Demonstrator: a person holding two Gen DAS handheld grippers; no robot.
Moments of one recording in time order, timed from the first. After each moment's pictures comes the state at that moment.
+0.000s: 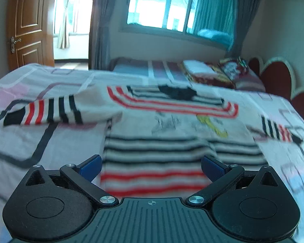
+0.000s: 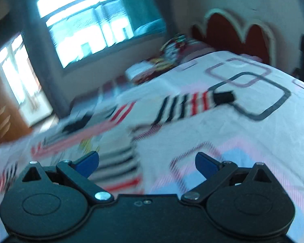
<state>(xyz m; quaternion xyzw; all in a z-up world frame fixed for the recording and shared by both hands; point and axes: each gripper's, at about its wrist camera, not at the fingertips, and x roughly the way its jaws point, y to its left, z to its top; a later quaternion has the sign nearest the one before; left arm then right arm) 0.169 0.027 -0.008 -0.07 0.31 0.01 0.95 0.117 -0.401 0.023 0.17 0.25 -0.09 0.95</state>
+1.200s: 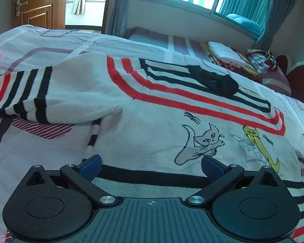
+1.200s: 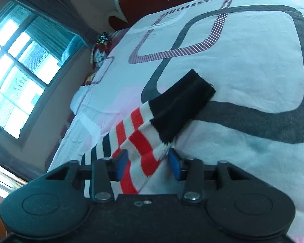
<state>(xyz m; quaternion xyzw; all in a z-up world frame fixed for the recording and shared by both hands) 0.349 0.046 -0.098 -0.13 0.39 0.05 0.91 0.333 -0.598 -0.111 0.42 0.24 -0.20 0.85</state>
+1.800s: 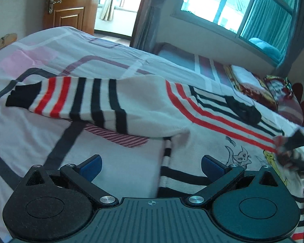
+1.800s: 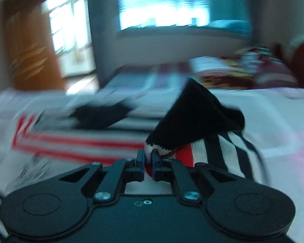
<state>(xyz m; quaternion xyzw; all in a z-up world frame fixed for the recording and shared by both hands) 0.289 0.138 -0.071 -0.18 0.35 0.11 0.91 0.409 -0.269 -0.066 -0.03 0.31 0.13 0.94</state>
